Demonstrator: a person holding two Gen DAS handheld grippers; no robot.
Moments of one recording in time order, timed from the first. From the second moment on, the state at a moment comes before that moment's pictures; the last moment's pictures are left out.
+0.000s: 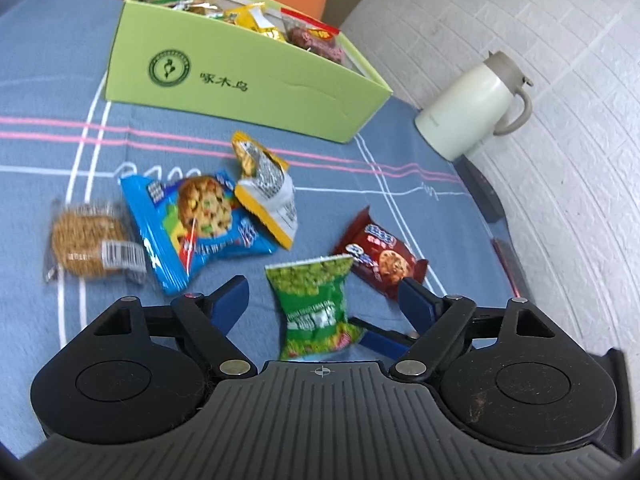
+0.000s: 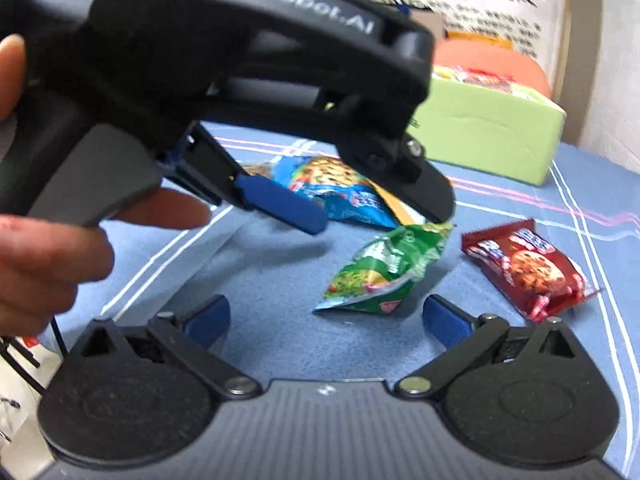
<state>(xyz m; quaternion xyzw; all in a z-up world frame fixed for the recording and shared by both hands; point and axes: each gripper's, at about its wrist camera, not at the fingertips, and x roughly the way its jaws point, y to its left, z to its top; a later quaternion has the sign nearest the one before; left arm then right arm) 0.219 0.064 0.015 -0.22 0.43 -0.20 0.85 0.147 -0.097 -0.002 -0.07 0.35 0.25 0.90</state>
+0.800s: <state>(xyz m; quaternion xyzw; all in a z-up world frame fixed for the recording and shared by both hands) 0.229 0.047 0.057 -0.21 0.39 -0.23 0.87 0.167 -0.118 0.063 -0.04 0.26 0.25 0.93</state>
